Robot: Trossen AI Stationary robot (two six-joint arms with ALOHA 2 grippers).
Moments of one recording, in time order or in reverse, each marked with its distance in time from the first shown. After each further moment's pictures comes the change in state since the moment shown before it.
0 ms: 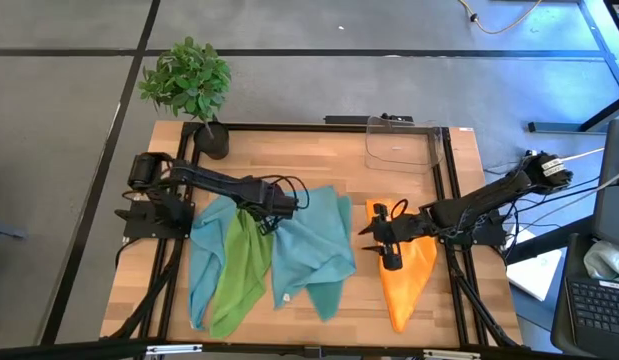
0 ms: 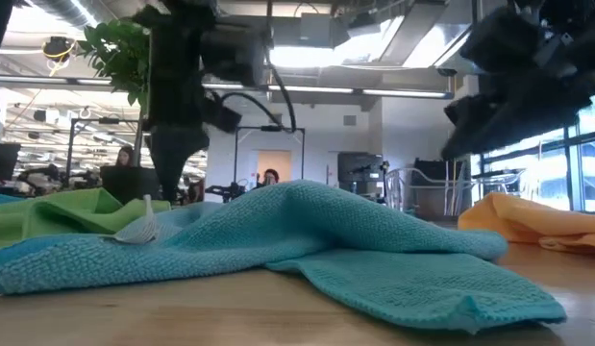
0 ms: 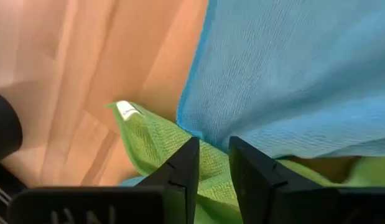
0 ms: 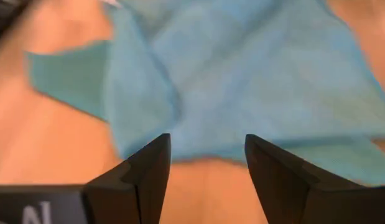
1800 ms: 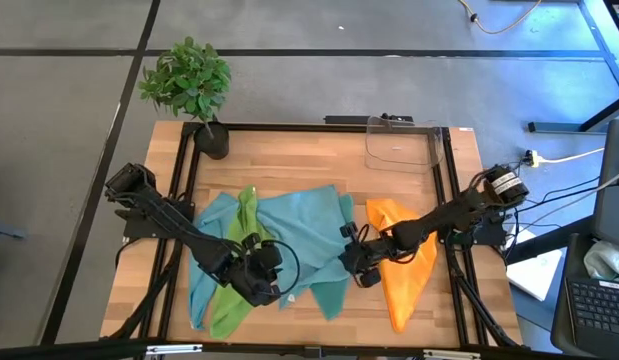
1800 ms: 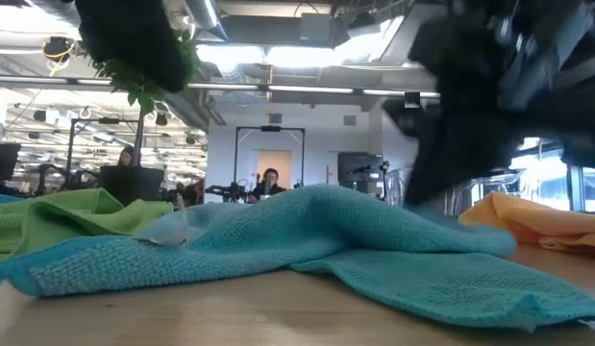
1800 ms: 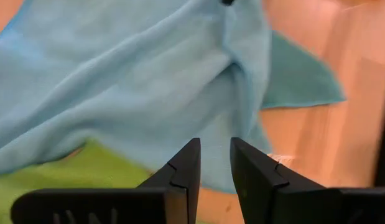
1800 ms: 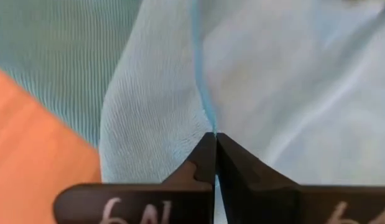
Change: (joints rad) left arm -0.598 -0.071 0.061 0.401 -0.192 -0.384; right arm 0.083 0.475 0.390 -0.169 0.120 -0.309
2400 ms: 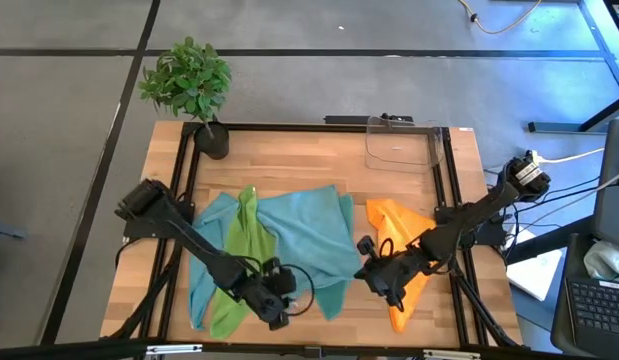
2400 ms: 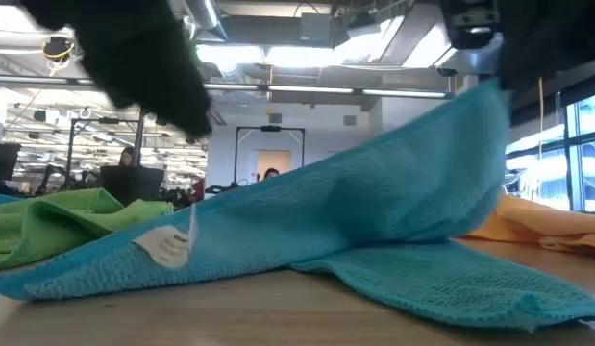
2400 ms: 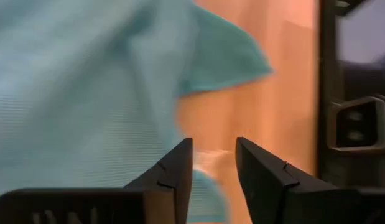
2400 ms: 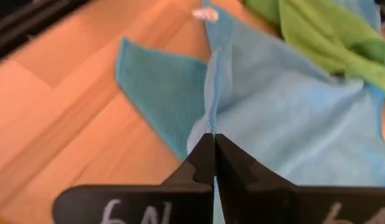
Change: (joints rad) left arm -0.022 0.212 0.000 0.383 0.169 0.145; right arm 0.209 -0.202 0.038 -0.192 0.056 0.026
